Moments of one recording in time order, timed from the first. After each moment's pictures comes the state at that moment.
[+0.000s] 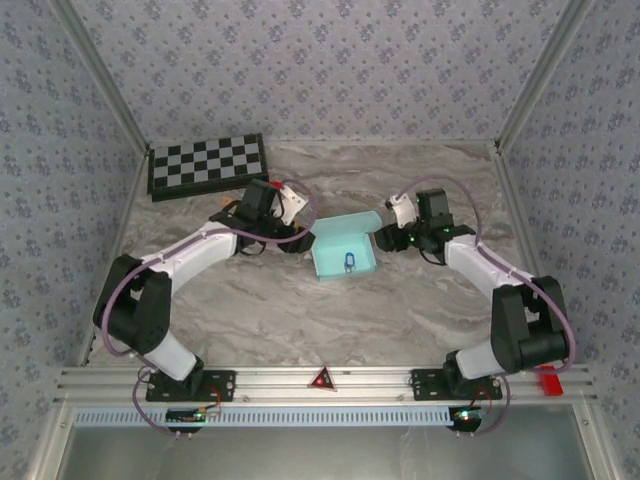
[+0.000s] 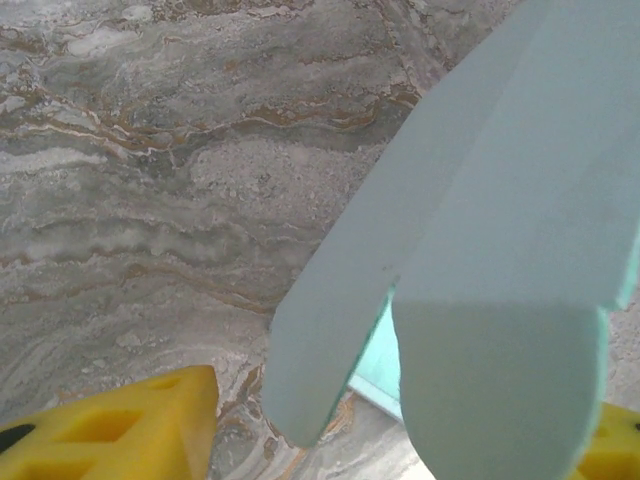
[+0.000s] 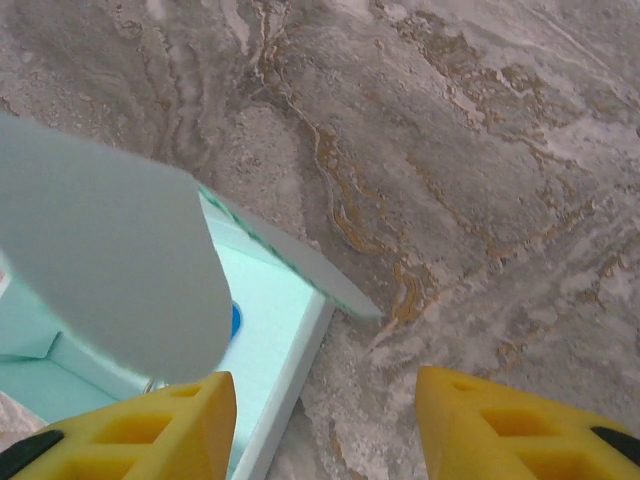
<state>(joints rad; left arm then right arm) -0.53 1.59 1.08 -0.30 0.38 0.06 0.23 1.44 0.86 -0.23 -0.39 -0.16</state>
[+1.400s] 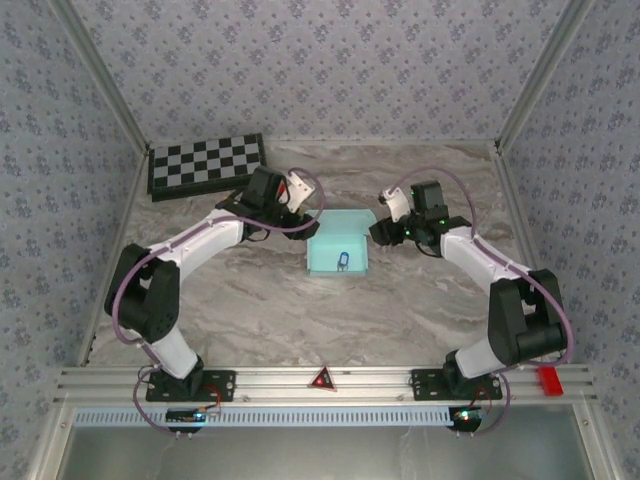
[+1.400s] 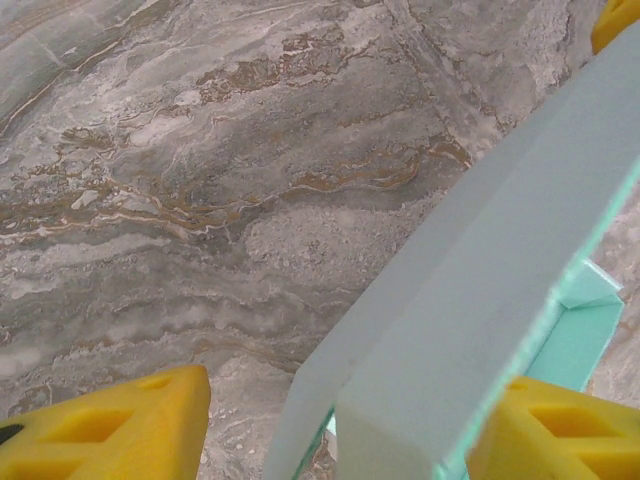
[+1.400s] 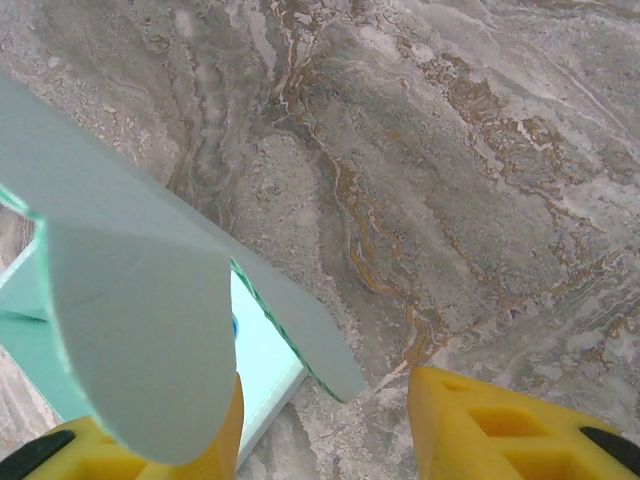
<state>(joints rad) -0.53 1.66 1.20 -0.32 0.32 0.14 0.26 1.48 0.94 -0.27 -0.39 -0.20</state>
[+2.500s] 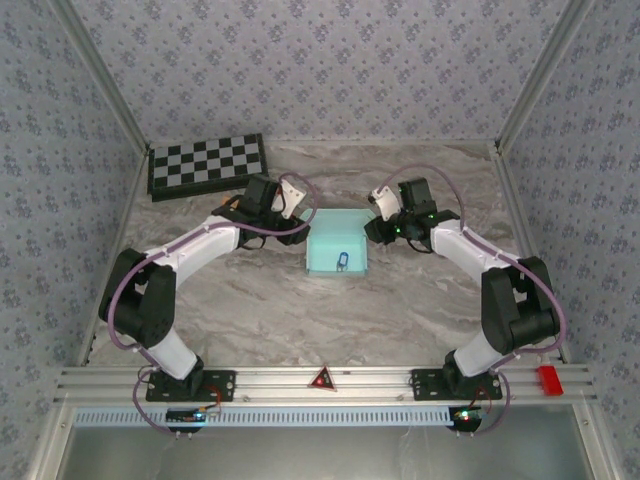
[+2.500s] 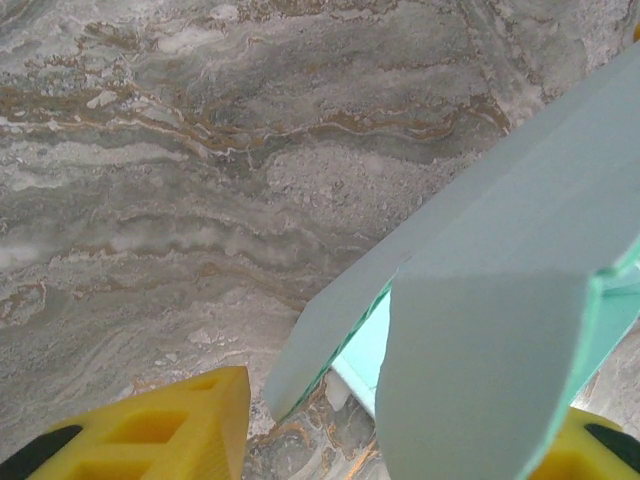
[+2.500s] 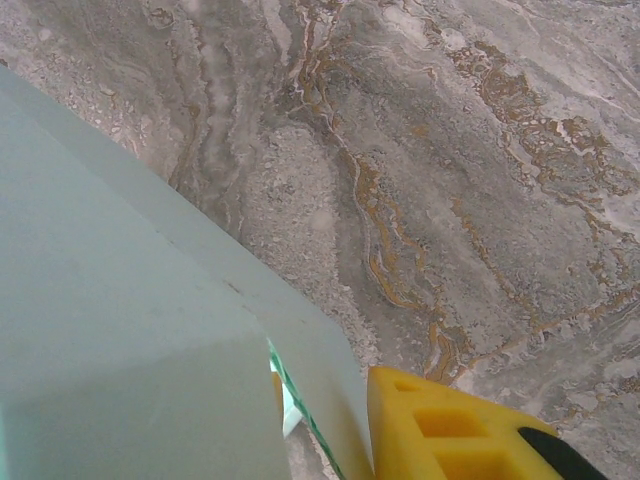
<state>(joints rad) -0.52 1.63 1.12 -0.33 0.27 0.02 0.31 1.55 1.00 -0.30 -0.35 -0.21</state>
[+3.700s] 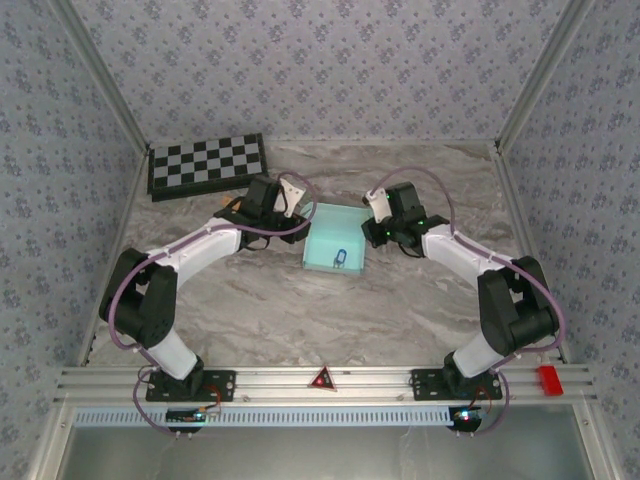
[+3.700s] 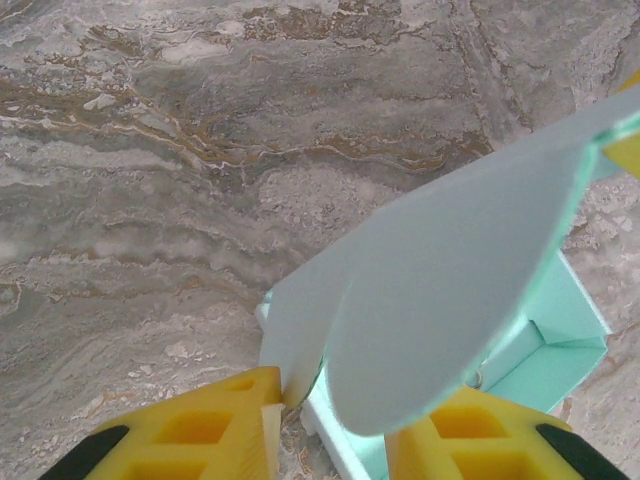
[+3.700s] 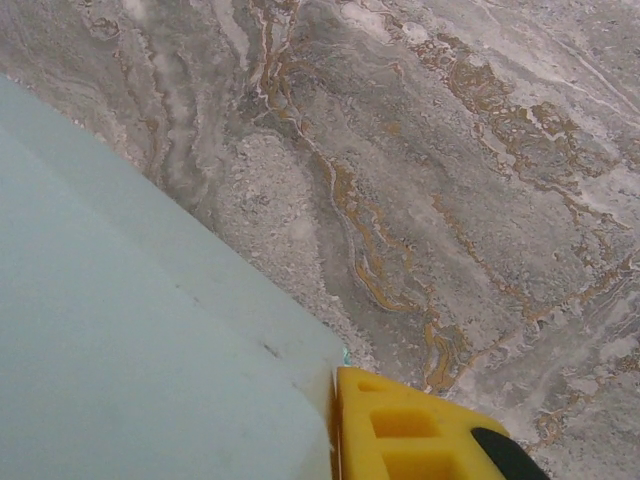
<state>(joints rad) -0.54 1.63 1.11 -0.26 0.26 -0.09 0.40 1.55 0.97 -0.23 -0.18 -0.08</state>
